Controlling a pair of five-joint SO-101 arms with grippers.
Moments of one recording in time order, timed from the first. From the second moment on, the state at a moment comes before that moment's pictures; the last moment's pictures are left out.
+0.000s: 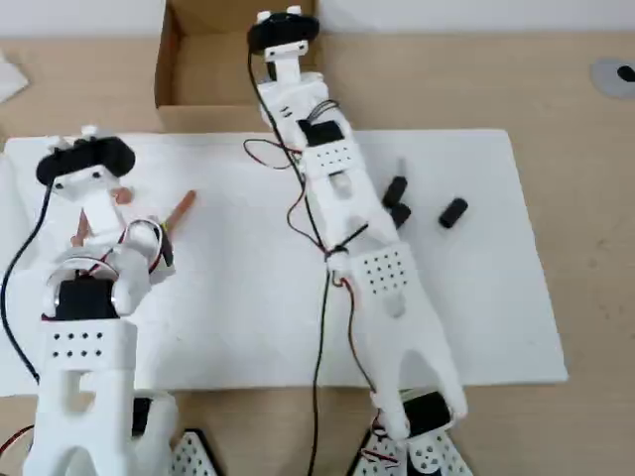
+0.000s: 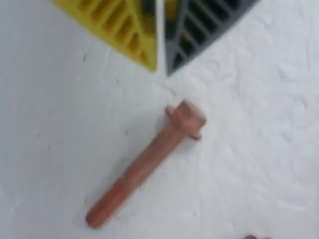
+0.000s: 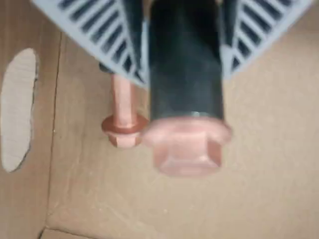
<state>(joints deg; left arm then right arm) -6.6 -52.5 53.5 55.6 2.6 -22.3 73.8 -69.1 30.6 -8.4</state>
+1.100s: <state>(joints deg) -6.6 -19.4 22.0 78.0 4.8 -19.4 60.2 -92.6 76.6 -1.6</state>
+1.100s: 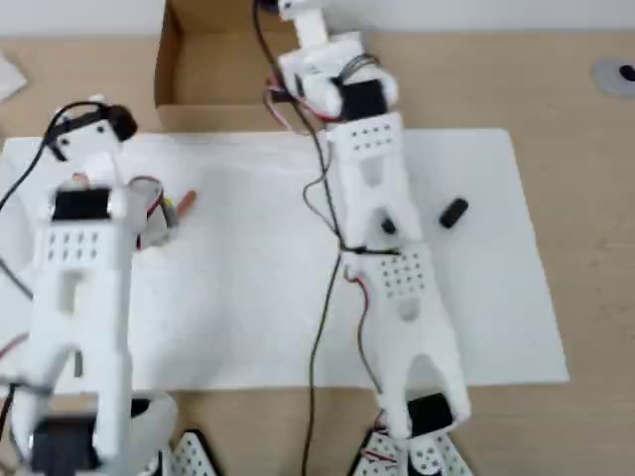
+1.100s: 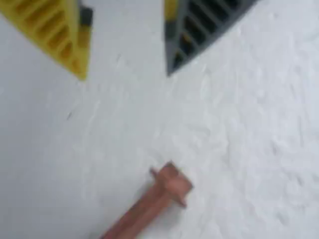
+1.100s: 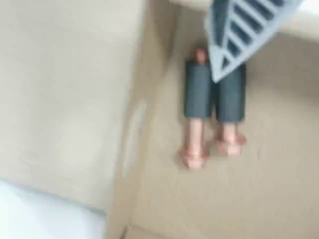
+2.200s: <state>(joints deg) -10.0 -3.8 16.0 75.3 -39.3 -19.3 49.5 -93.1 95.7 -1.6</state>
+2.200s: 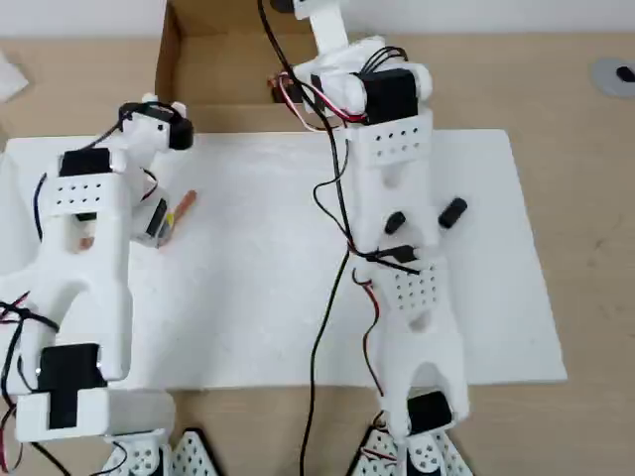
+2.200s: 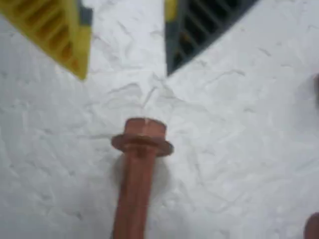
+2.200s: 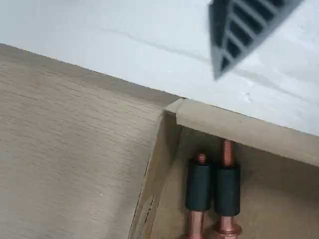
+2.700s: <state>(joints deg) -10.0 -3.8 26.8 63.5 -45.1 -19.3 49.5 -93.1 96.6 -1.6</state>
